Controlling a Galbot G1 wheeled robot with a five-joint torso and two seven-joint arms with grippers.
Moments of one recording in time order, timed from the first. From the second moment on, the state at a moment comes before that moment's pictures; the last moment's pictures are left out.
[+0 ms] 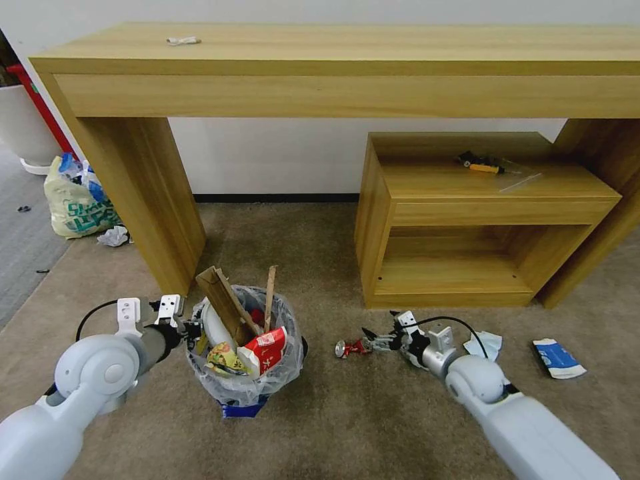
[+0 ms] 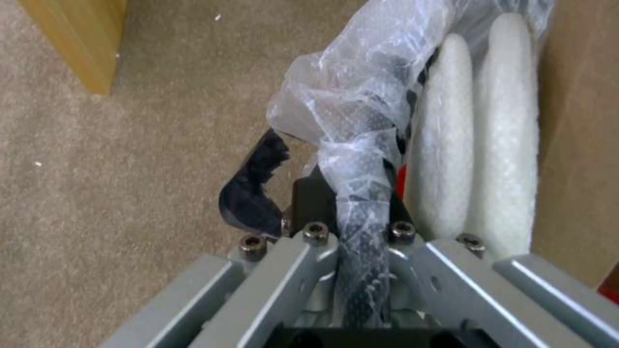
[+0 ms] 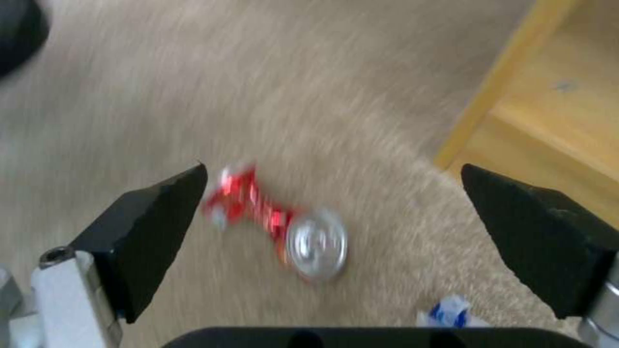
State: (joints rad) left arm 1.23 -0.76 -0.46 -2.03 -1.23 0.74 -0.42; right arm -0.88 0.97 0.05 1.26 0.28 -0.07 -0.54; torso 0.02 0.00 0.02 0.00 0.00
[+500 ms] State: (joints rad) left arm 1.21 -0.79 -0.45 -2.02 -1.21 0.74 -0.39; right arm -0.68 1.06 0.01 0.90 0.06 0.09 -0.73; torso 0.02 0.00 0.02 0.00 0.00
